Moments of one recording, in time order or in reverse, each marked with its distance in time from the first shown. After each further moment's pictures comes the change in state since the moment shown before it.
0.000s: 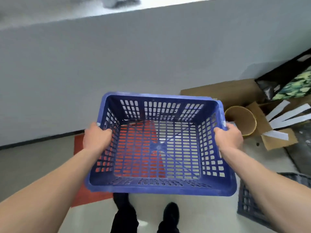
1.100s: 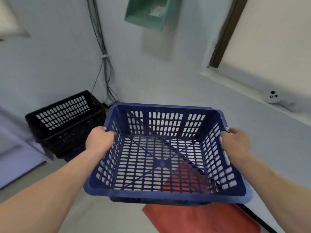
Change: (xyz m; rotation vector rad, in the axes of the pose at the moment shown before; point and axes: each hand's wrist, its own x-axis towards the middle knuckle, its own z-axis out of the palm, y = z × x) left_hand 0.011 -0.534 -0.481 -0.444 0.633 -0.578; right_hand -0.585 -0.396 0.328 -0.069 -0.604 -0.858
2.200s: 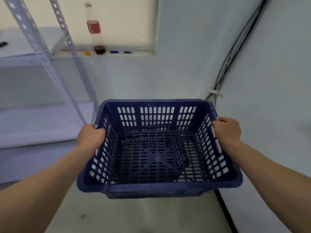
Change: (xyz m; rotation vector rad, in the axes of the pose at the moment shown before) left_hand 0.448 -0.183 -0.284 -0.212 0.423 -0.485; right_hand 0.009 -0.493 0.592 -0.070 -0.509 -0.539
